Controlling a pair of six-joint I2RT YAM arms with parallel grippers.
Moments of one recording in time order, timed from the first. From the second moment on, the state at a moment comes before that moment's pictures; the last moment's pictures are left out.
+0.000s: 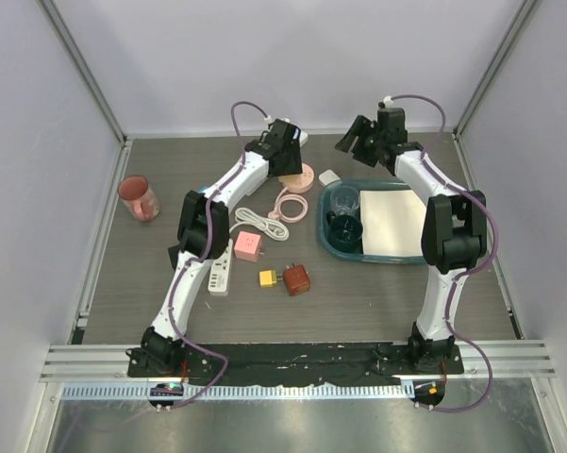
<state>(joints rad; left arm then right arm) -0.51 2.52 2.33 -0.64 -0.12 -0.51 0.15 2.00 1.63 -0.20 -0.21 0.59</state>
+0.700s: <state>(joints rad) -0.51 2.38 2.22 -0.63 -0.15 -0.50 0.15 2.00 1.56 -0.07 -0.46 0.67</state>
